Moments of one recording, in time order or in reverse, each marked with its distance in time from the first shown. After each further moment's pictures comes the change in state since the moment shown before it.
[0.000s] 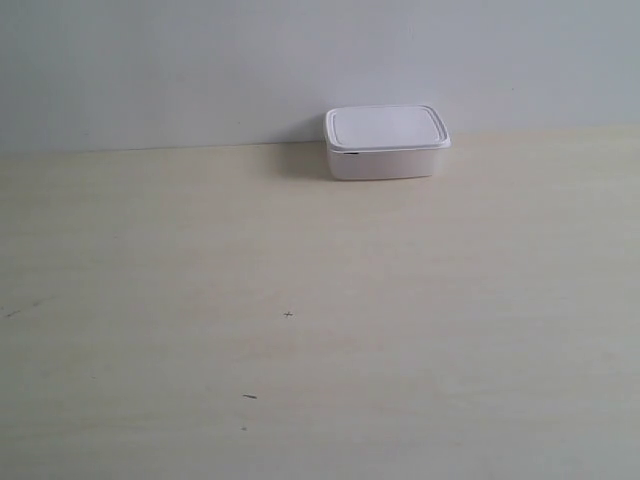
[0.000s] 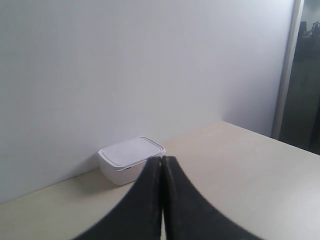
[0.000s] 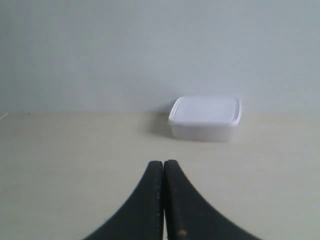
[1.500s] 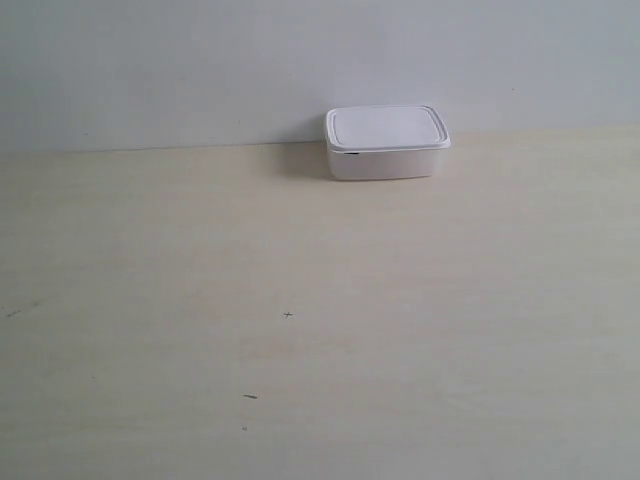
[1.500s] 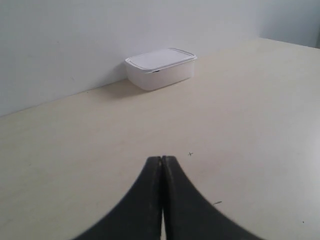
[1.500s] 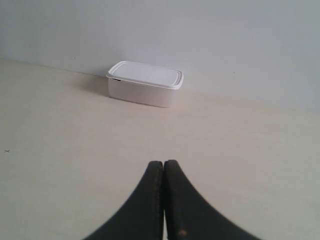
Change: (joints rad) left arm 0.000 -0.155 0.484 0.071 -0.169 0.000; right arm 0.000 -0.397 0.617 -0.316 -0.308 0.000
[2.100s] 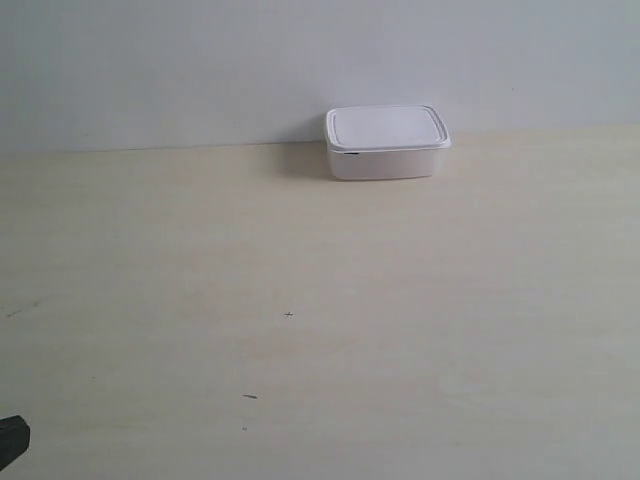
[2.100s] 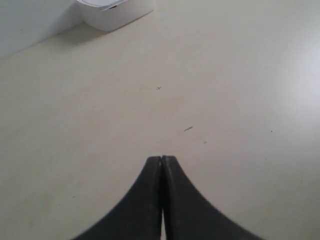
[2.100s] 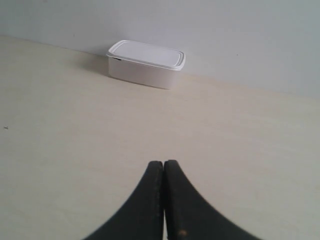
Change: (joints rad) left arm 0.000 0.000 0.000 0.121 0.253 0.000; right arm 0.000 0.000 0.000 -0.022 0.065 0.000
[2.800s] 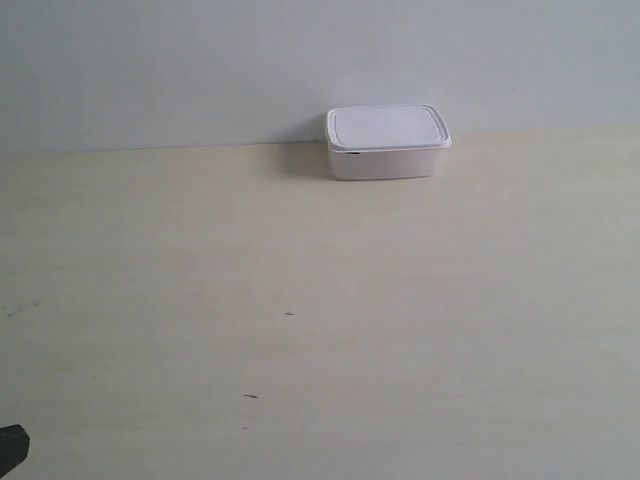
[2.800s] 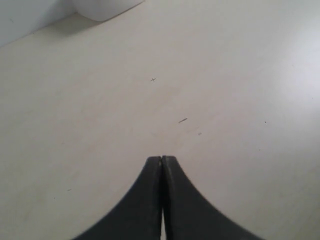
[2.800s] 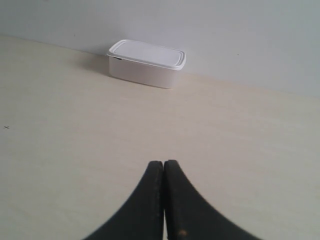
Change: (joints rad) left arm 0.009 -0.022 0.000 0.003 0.041 0.000; right arm 0.000 0.000 0.000 0.000 0.002 0.000
